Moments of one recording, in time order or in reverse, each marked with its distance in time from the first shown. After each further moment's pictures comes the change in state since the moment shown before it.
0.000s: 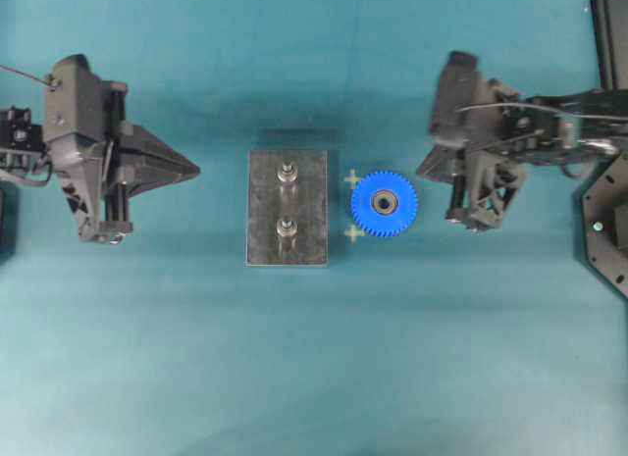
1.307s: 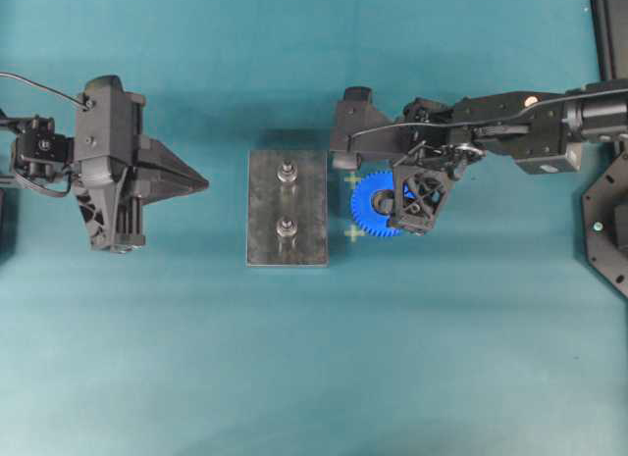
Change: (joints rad) left arm -0.026 0.064 -0.014 0.002 0.018 0.029; right arm -0.008 0.374 -0.202 -0.029 0.103 -0.031
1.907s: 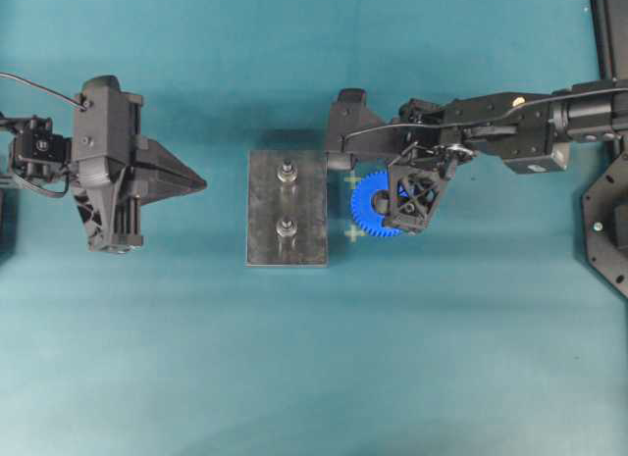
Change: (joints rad) left arm 0.000 -0.006 0.008 0.000 -0.002 -0.002; right arm -0.003 0.035 -0.014 -0.005 -0.006 0.000
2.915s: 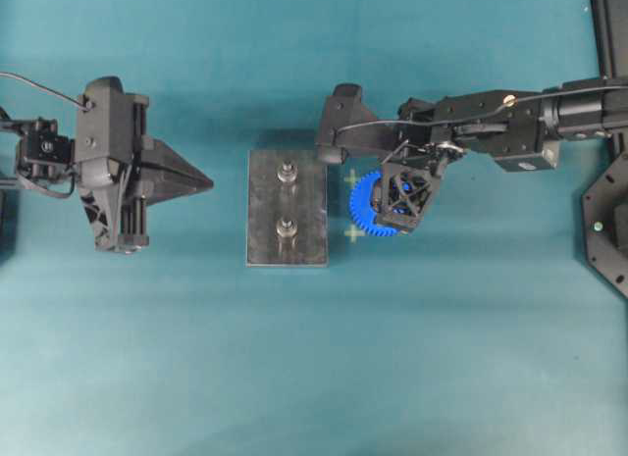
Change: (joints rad) left arm 0.002 0.026 0.005 0.000 -0.064 -0.003; right arm -0.006 0.003 -0.061 -0.002 0.084 0.075
